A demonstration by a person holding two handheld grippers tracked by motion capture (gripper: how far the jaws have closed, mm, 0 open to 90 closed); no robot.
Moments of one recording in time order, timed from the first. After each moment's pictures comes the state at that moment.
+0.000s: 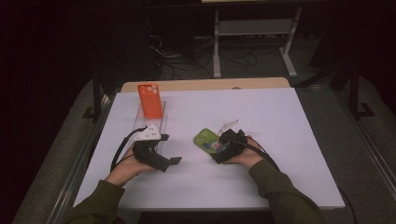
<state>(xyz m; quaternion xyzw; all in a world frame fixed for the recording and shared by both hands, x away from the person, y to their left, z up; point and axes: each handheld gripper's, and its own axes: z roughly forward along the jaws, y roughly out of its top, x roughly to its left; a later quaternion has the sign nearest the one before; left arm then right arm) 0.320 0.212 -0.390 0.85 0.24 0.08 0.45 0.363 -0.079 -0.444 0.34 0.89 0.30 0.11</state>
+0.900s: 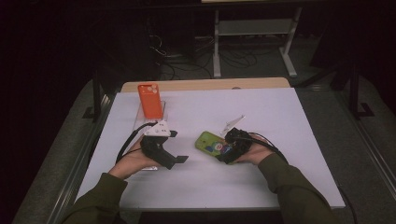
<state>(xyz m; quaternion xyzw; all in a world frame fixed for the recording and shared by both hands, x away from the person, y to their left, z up) 0.333 0.185 -0.376 0.88 0.18 0.07 0.43 0.364 -0.100 -0.423 0.27 0.91 0.30 0.06</state>
